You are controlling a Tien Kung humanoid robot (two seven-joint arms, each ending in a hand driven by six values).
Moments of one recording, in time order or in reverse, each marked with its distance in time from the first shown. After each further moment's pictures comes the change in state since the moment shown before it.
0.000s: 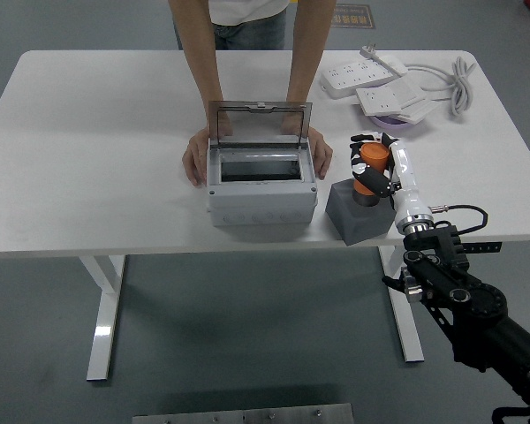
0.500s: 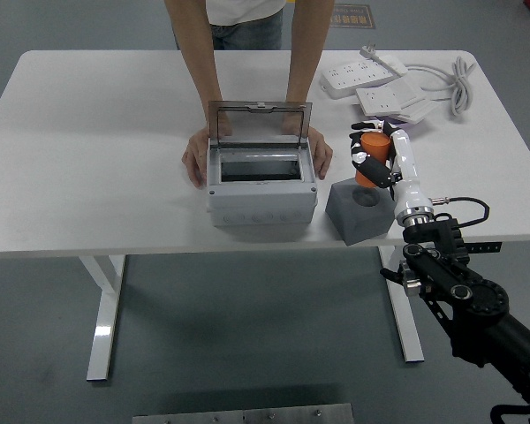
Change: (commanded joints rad) left arm 0.004 0.001 0.001 0.001 -0.004 0.003 -0.002; right arm -0.003 -0.002 0.029 0.066 -0.024 -0.016 -0.018
